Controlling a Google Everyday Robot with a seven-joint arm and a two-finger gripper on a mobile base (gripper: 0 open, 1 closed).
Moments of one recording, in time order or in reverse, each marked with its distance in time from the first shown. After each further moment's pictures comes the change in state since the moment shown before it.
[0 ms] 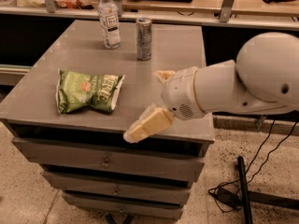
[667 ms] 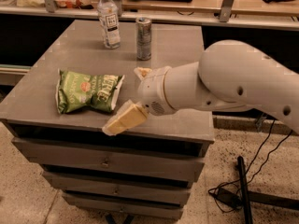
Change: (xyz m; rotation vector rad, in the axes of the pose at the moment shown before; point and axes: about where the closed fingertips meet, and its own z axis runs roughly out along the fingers) arm -0.018 -0.010 0.051 0.036 -0.030 -0.028
